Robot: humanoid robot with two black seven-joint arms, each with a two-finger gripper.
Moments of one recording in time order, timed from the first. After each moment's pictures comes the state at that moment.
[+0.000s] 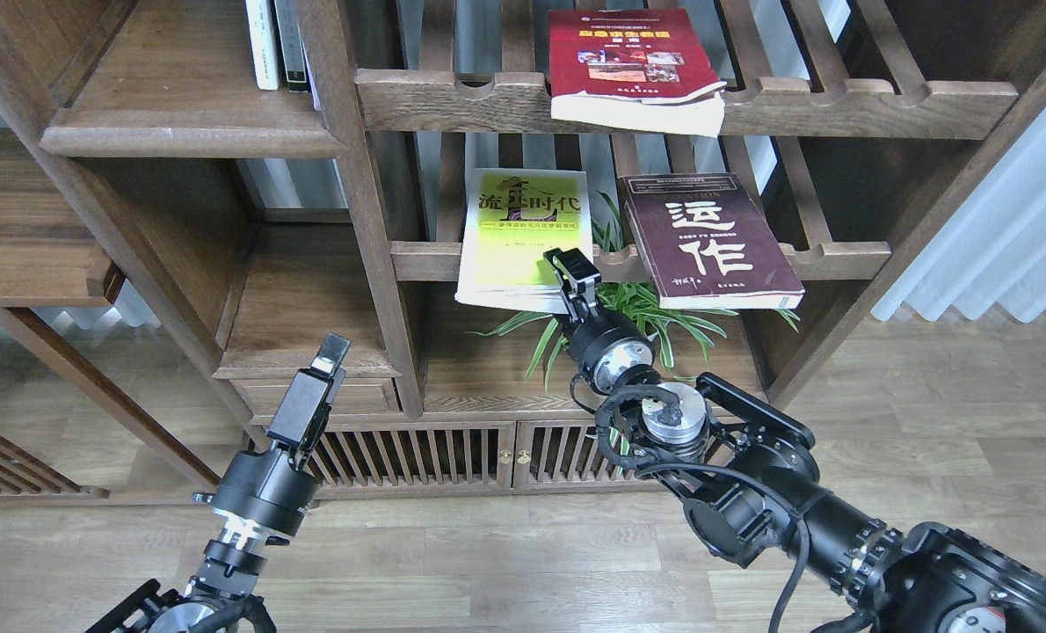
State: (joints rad) left arm 0.03 0.15 -0.93 -1.33 0.06 -0.49 -0.33; right arm 0.55 0.01 0.66 0.93 0.67 0.04 0.30
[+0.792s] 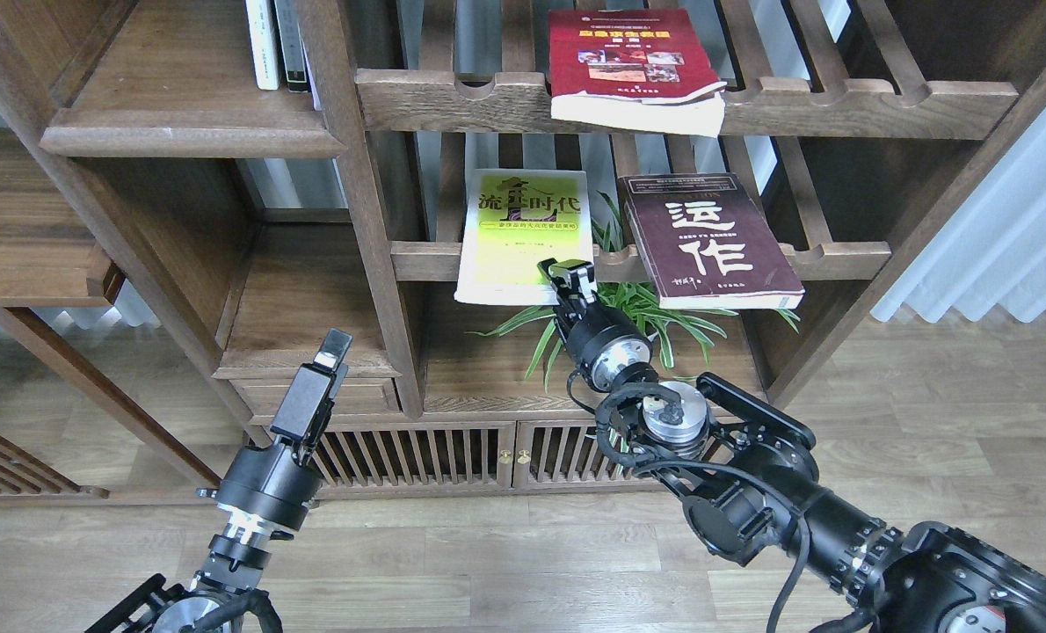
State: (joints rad) left arm 0.02 0.14 -0.94 -1.33 0.06 -0.49 -0.33; right arm 0.55 0.02 0.66 0.93 0.72 0.15 0.29
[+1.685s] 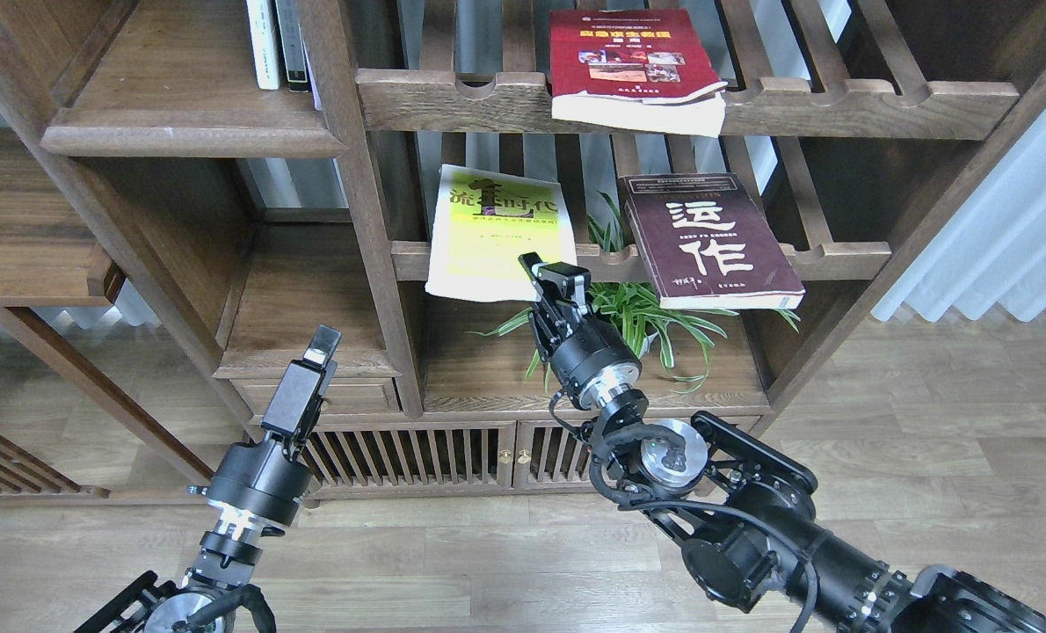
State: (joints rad) left arm 0.02 0.14 -0.98 -1.31 0.06 -0.49 -0.33; right arm 0.42 0.01 0.67 1.12 0.69 0.40 0.27
